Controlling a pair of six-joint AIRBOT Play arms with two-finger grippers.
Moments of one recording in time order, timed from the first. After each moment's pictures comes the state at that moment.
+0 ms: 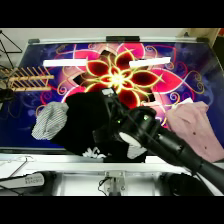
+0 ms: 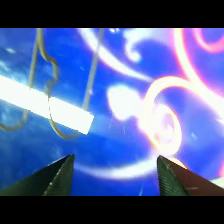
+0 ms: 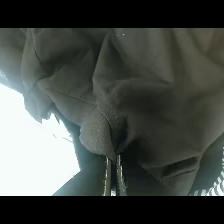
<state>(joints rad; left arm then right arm) 0.46 -1.46 1.45 1.61 -1.16 -1.36 1.01 -1.17 1.31 -1.59 1.29 2.19</state>
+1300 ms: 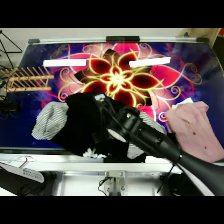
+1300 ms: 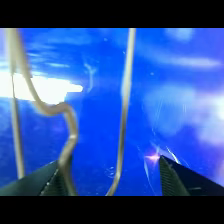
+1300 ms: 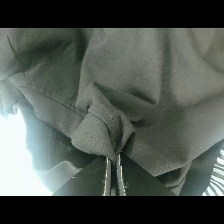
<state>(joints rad) 0.63 -1.84 1.59 1.45 -1.17 -0.93 1.01 -1.26 1.31 -1.61 1.30 2.09</state>
